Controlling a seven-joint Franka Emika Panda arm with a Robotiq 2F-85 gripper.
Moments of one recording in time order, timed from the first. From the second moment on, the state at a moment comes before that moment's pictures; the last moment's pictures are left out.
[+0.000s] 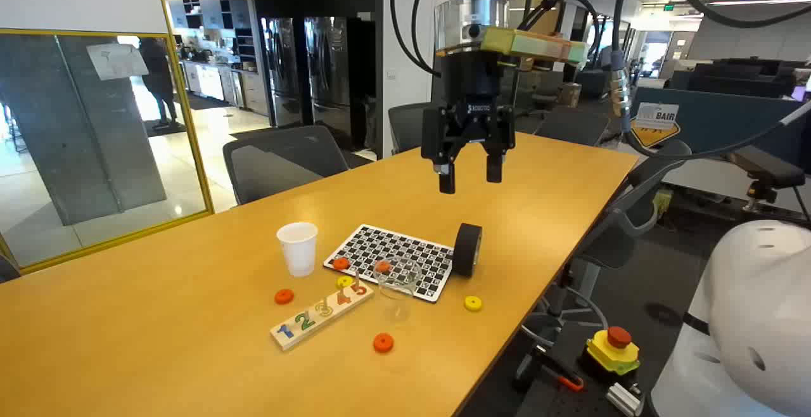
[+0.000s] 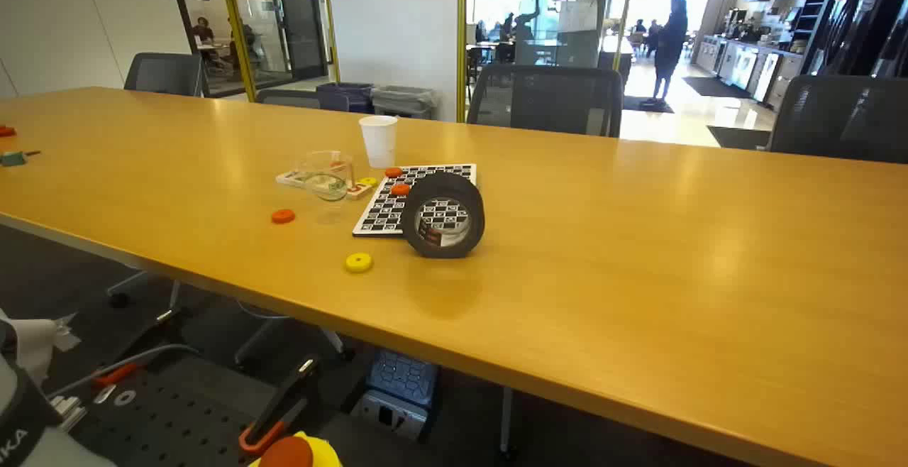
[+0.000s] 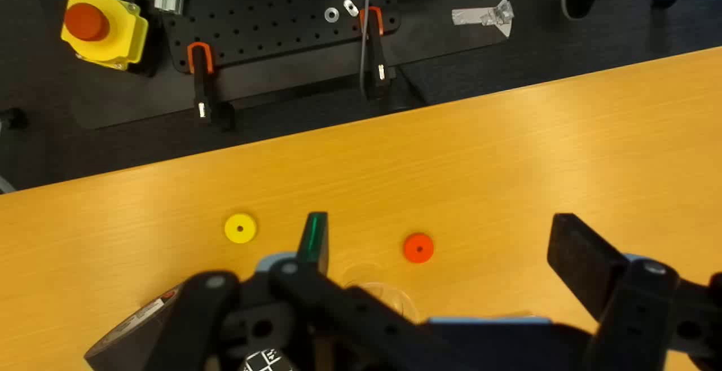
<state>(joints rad) 0.03 -0.59 0.10 -2.31 0.16 1.54 0.27</state>
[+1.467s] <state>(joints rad) 0.07 -0.22 0.26 -2.19 0.02 1.94 0.33</state>
